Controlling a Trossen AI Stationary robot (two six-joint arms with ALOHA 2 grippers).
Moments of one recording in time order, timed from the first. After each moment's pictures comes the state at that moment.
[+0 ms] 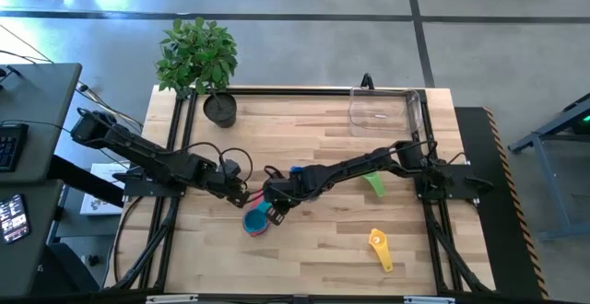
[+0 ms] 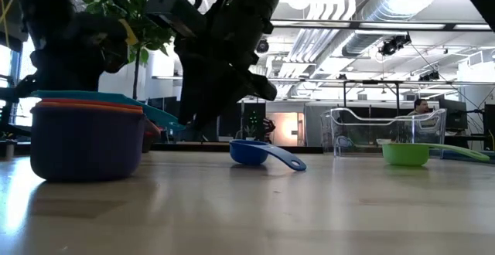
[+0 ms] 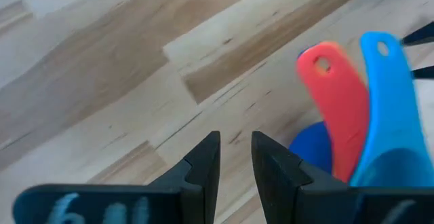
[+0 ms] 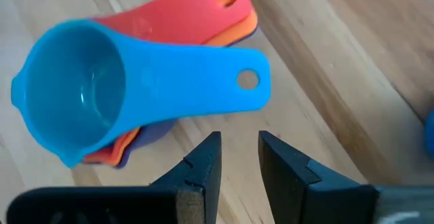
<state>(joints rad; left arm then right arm) -0.30 1.22 0.61 -0.54 -0.13 -1.31 0.18 2.24 1.82 -0.68 0.02 0.79</state>
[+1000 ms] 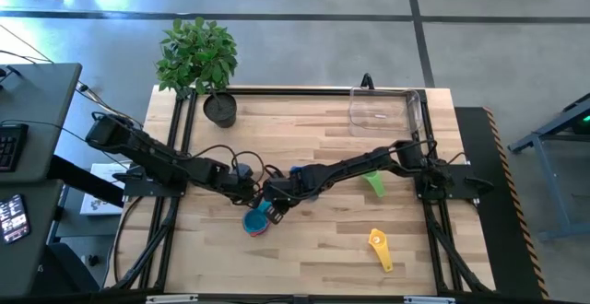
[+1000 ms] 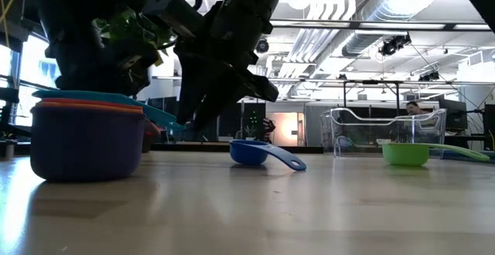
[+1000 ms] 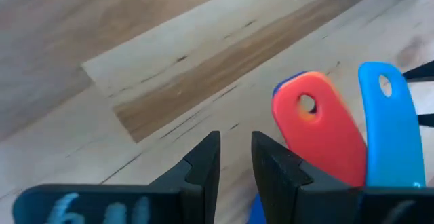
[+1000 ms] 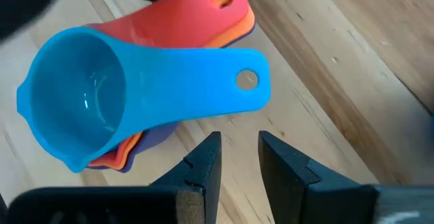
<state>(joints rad) -0.25 1.42 0.60 -0.27 -0.08 -1.33 0.17 2.24 1.82 -0.67 0.01 0.84</state>
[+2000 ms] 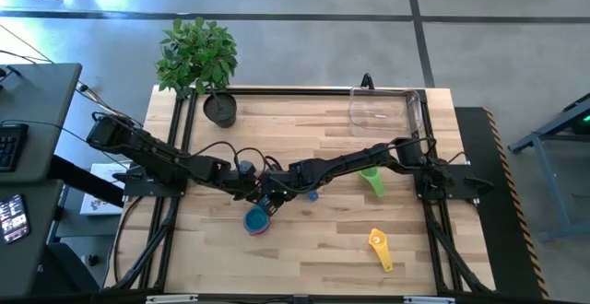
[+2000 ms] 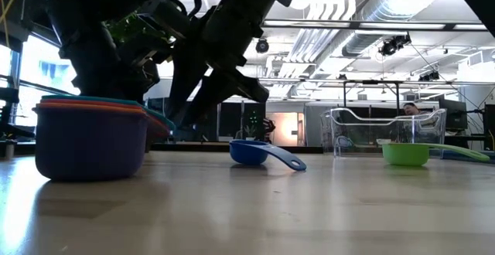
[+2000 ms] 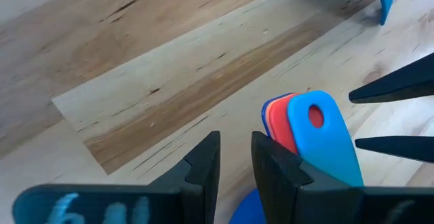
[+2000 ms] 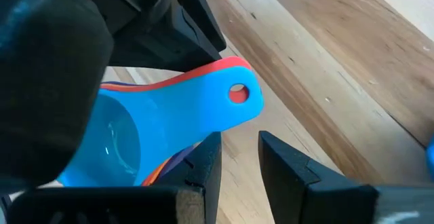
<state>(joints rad) -0.22 1.43 0.60 -0.19 -0.09 -1.32 0.14 2.24 1.82 -0.60 0.02 0.87</state>
